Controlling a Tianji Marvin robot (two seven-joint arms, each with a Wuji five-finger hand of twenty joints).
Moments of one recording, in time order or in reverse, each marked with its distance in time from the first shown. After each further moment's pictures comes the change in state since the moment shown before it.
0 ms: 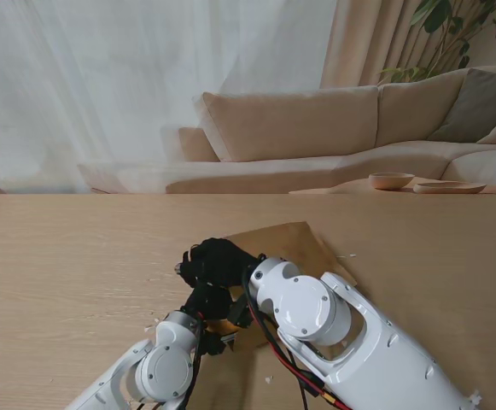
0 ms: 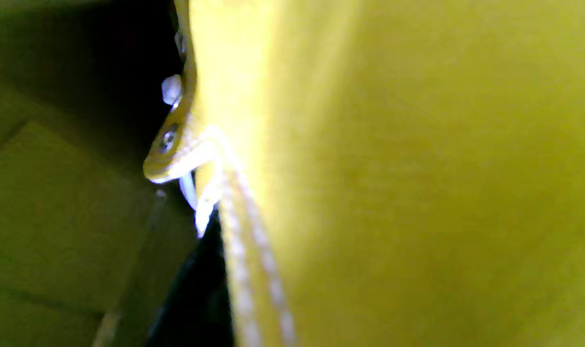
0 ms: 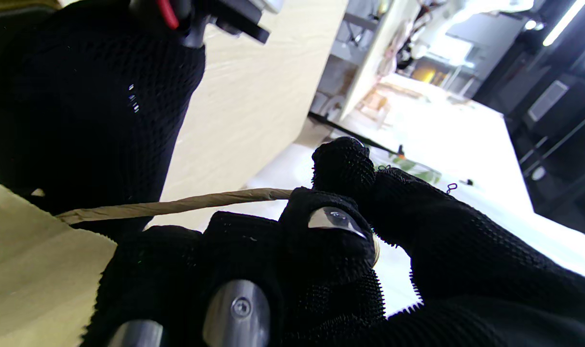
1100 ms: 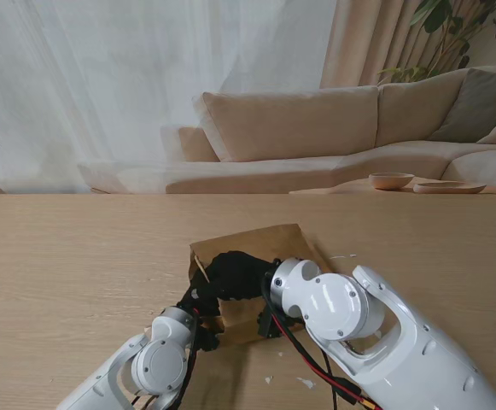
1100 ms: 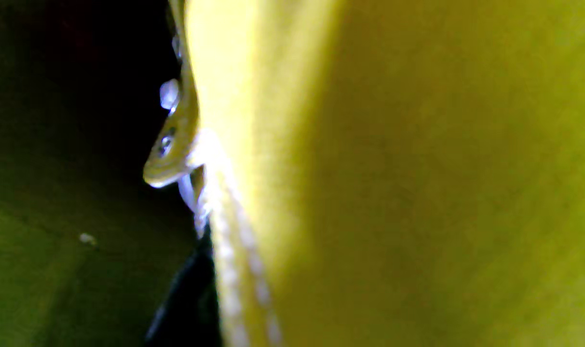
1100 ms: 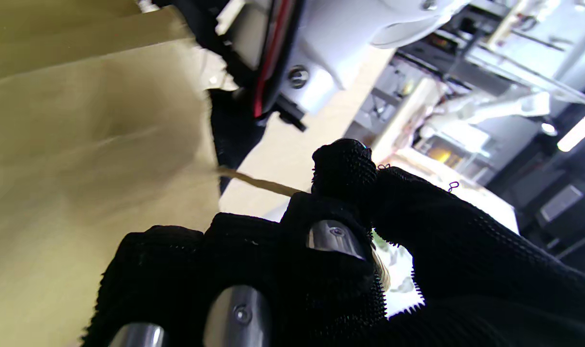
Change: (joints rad) left arm -0.021 0.005 -0.022 0.041 0.020 -0.032 -0.036; right arm -0.027 0.103 0.078 -0.120 -0.172 -0.019 0.304; left_hand 0.000 0.000 0.000 0.000 0.000 0.000 0.000 0.000 0.046 0.010 0.005 0.012 0.038 0.014 0.000 0.001 0.000 0.016 0.077 -0.067; right_hand -0.001 -0.010 -0.003 0.039 0.037 0.000 -0.023 0.066 0.011 0.000 0.044 0.044 0.009 -0.014 0.004 0.025 0.008 -0.012 0.001 -0.001
